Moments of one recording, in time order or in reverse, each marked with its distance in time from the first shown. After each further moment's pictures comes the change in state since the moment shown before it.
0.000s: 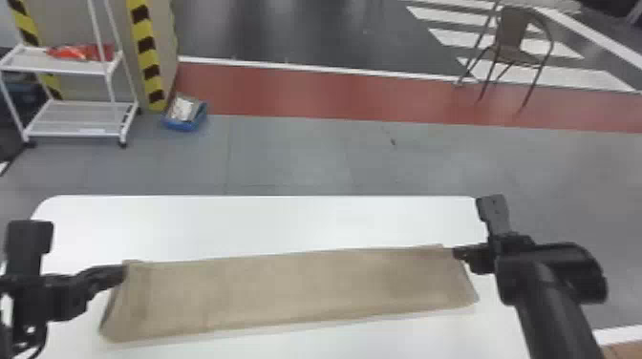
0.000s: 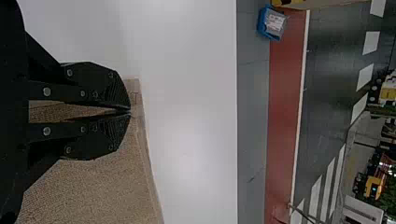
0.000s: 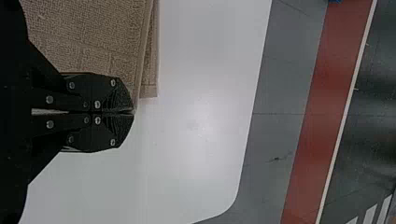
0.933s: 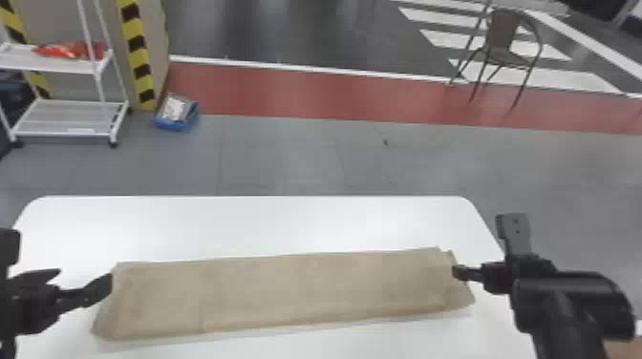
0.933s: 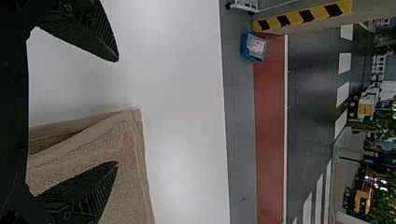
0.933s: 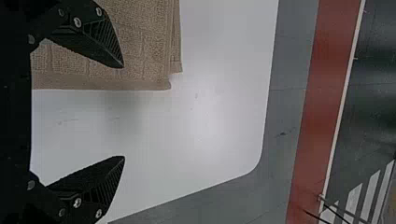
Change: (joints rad) left arm 0.112 -0.007 0.017 -0.157 0.020 -0.026 0.076; right arm 0.187 0.011 -0.068 -0.271 -0.098 0.098 -0.027
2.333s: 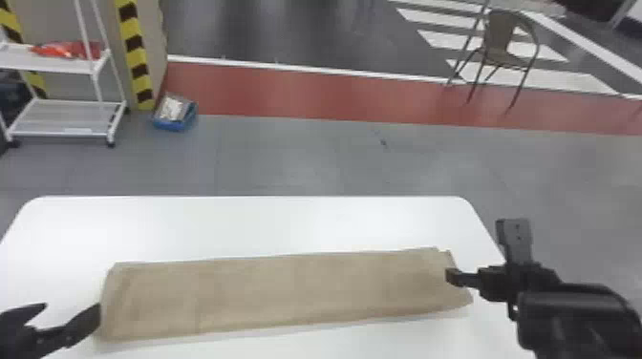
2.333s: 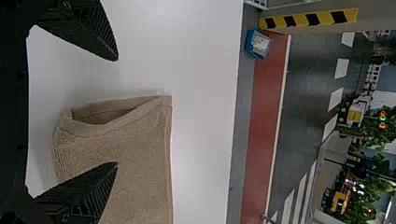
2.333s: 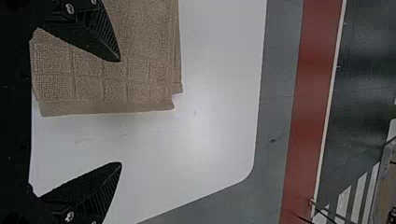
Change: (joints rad) left arm 0.190 -0.014 0.041 -0.176 0.142 0.018 -0.002; right arm 0.116 0.026 0.018 -0.195 -0.068 0.064 0.006
